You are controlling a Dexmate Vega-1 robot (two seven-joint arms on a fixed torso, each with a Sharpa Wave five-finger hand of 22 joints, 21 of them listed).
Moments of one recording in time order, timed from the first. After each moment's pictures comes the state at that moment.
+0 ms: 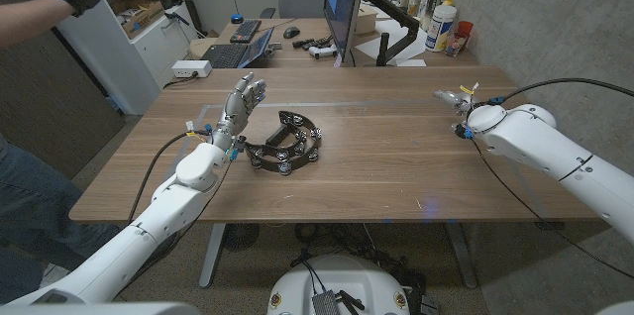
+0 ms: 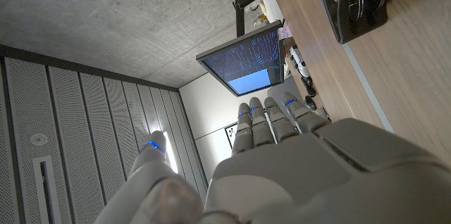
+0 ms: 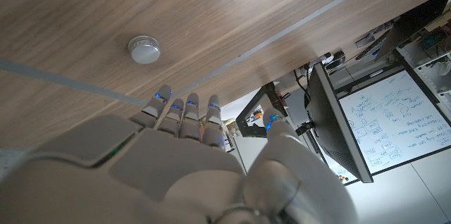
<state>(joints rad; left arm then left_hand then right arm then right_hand) 1.02 0.65 0.31 -1.60 -0.55 -0.28 0.10 0.04 -0.15 0.39 -0.10 0.53 0.21 0.09 0.20 0.18 0.20 0.00 0.20 0.19 0.12 0.00 0.19 0.18 0.06 -0.04 0.31 0.17 -0.77 -0.91 -0.44 -1.98 0.43 -0.94 -0.36 0.20 0.02 0.36 -0.04 0.46 0.25 0.00 0.20 0.18 0.15 0.06 0.22 0.19 0.01 0.04 0.18 0.18 -0.07 0.03 0.51 0.17</state>
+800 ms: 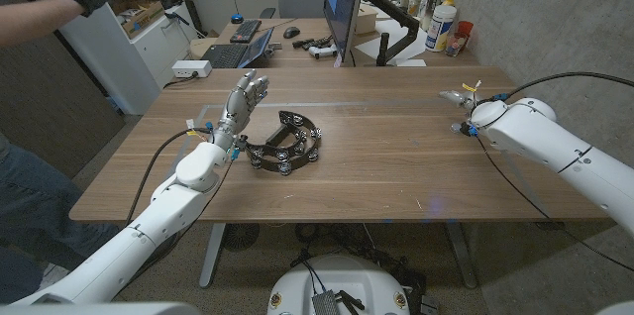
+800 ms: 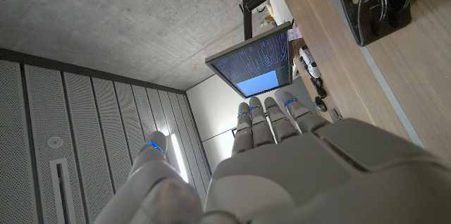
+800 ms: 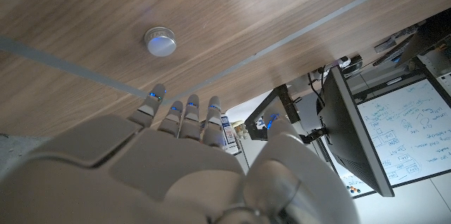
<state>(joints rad) 1.04 0.66 0.30 -1.65 -0.52 -0.28 0.12 0.04 -0.15 0.38 -0.10 0.53 0.21 0.09 0.20 0.18 0.20 0.01 0.20 0.19 0.12 0.00 0.19 0.18 0.07 -0.04 0.30 0.17 -0.71 -0.91 -0.48 -1.93 0.40 -0.98 -0.33 0.21 0.02 0.36 -0.05 0.46 0.24 -0.01 0.19 0.18 0.14 0.05 0.22 0.19 0.00 0.05 0.18 0.18 -0.10 0.10 0.49 0.17</state>
